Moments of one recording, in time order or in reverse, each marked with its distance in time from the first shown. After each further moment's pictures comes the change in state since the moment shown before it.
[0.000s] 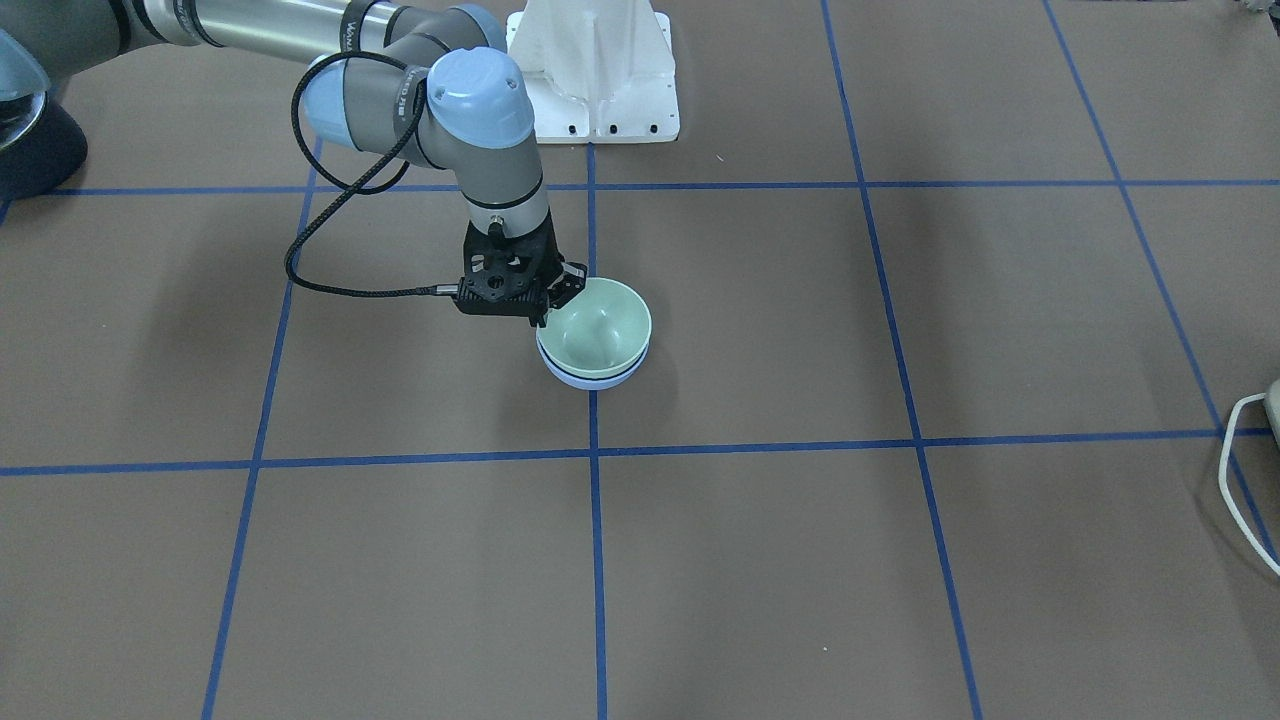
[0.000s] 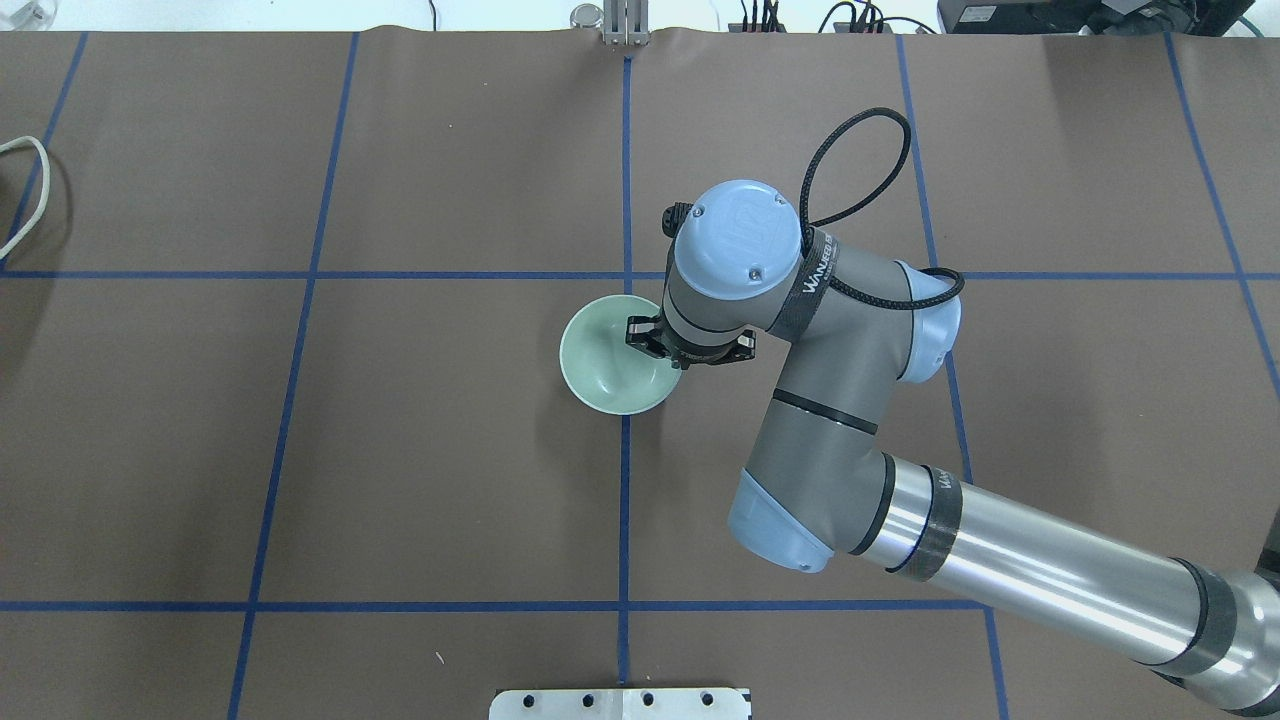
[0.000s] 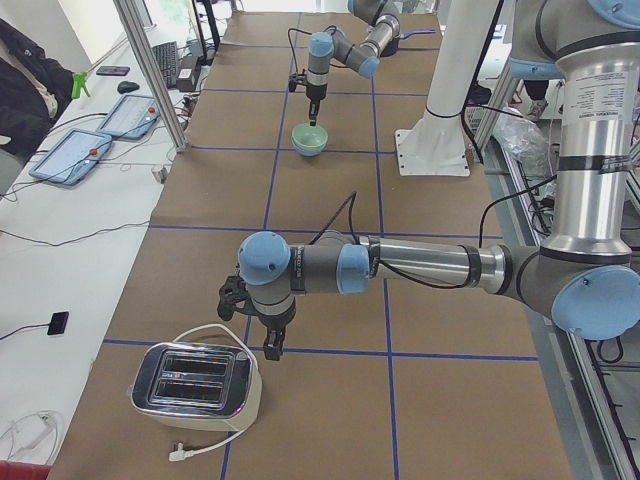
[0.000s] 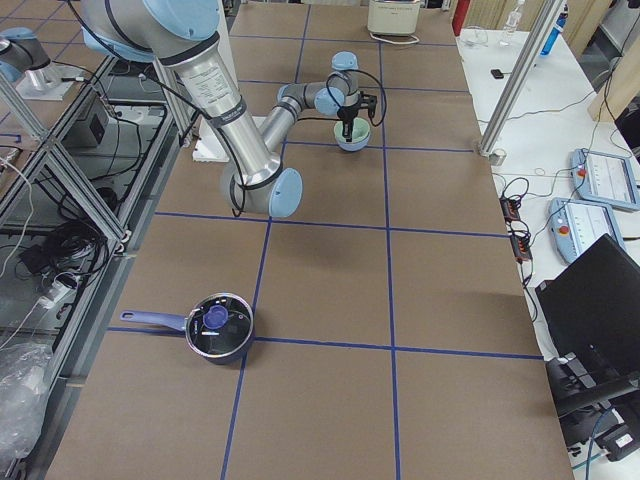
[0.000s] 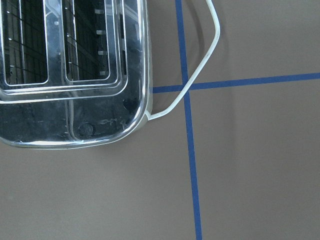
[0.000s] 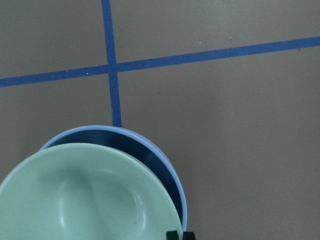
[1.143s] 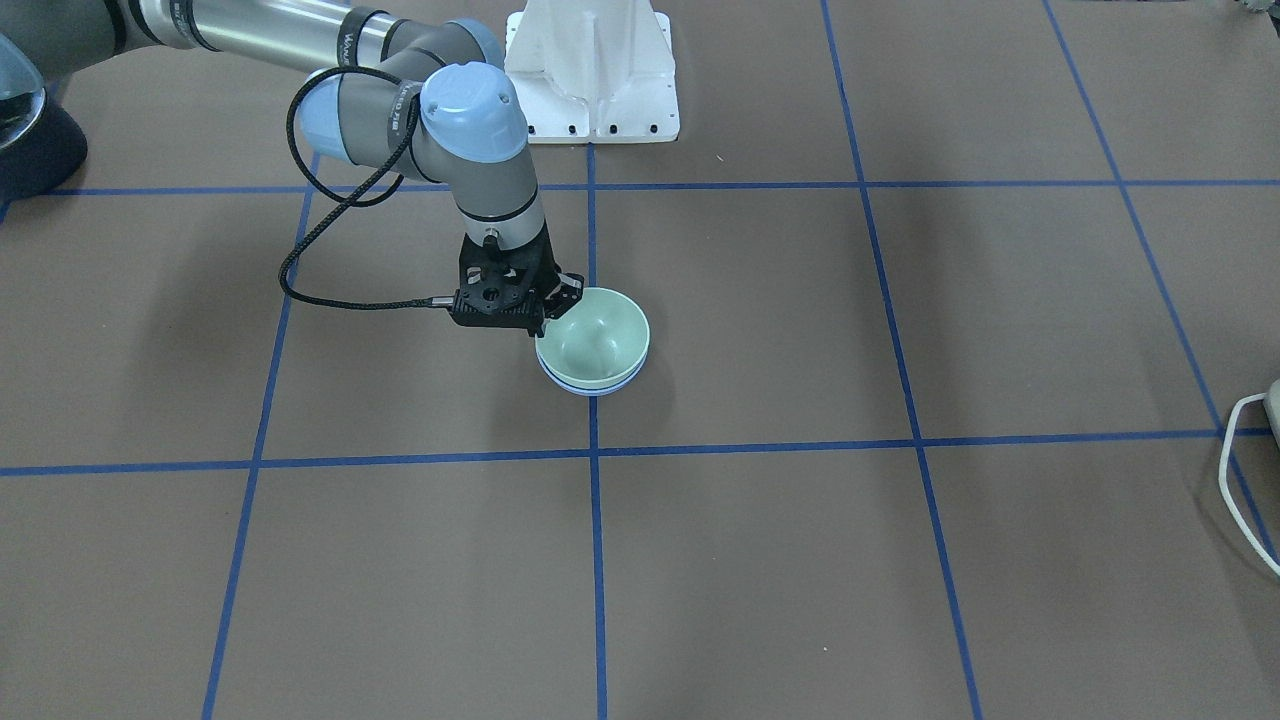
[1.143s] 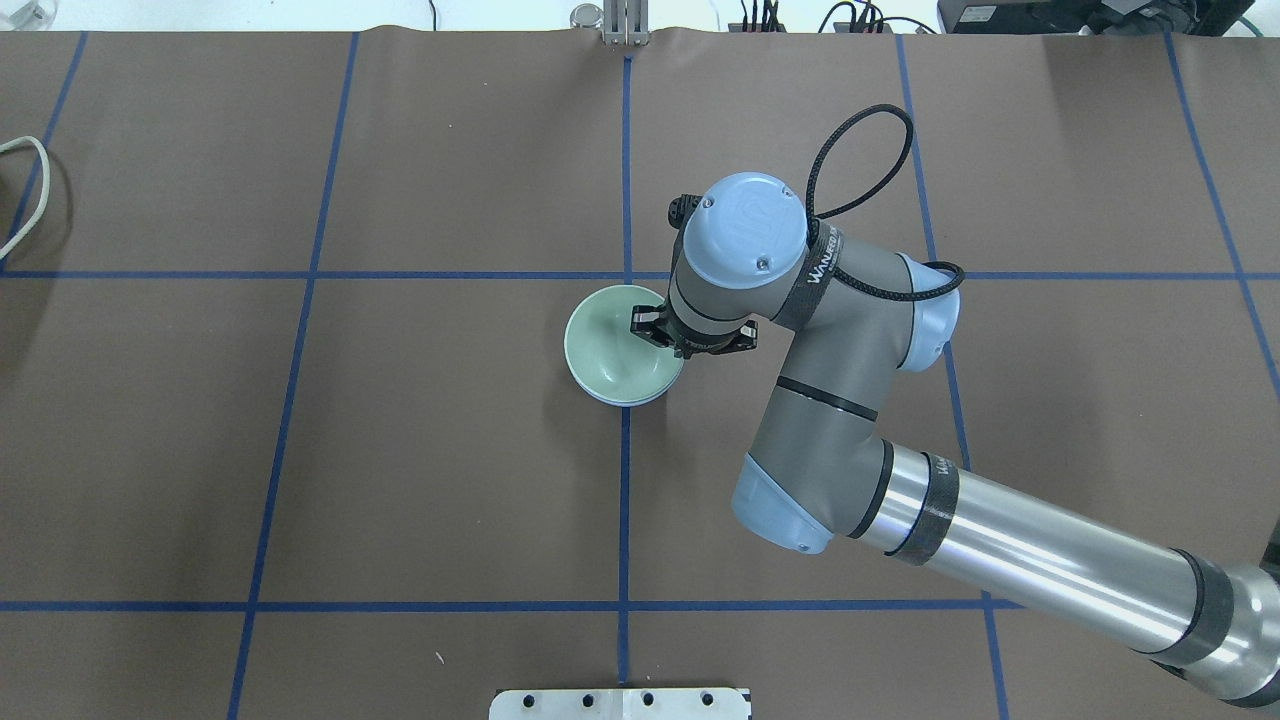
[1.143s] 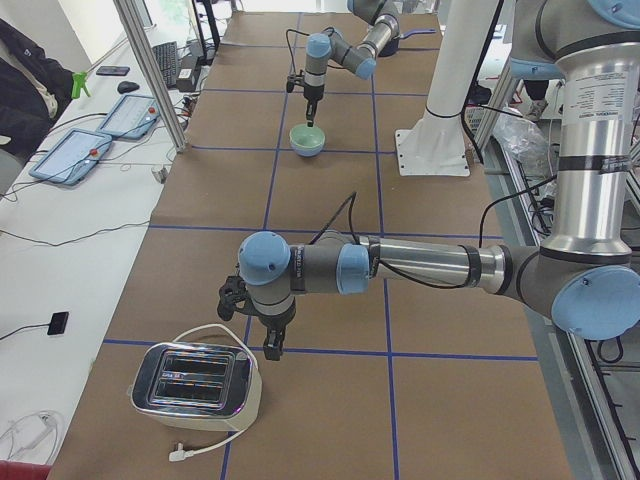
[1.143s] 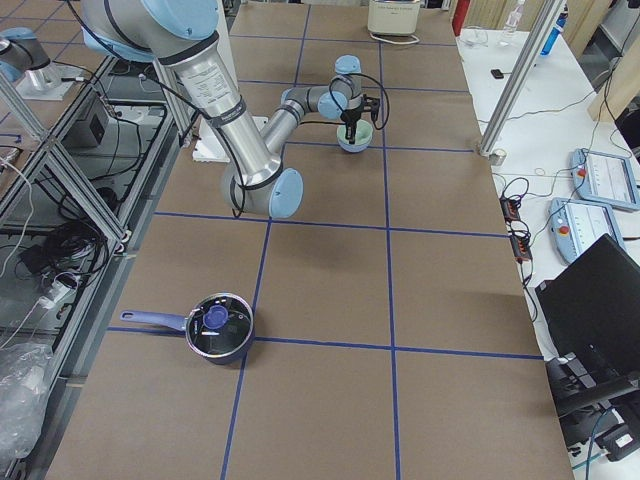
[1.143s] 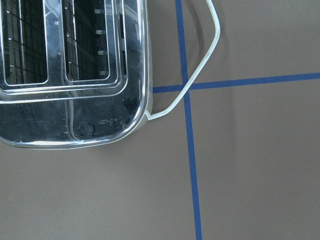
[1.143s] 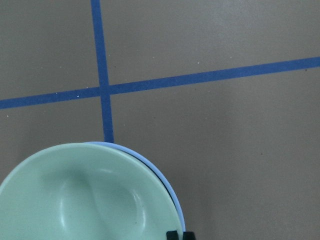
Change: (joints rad) left arm 0.000 0.000 0.000 0.000 0.000 0.000; right arm 0.007 -0.003 -0.014 0.027 0.007 0.004
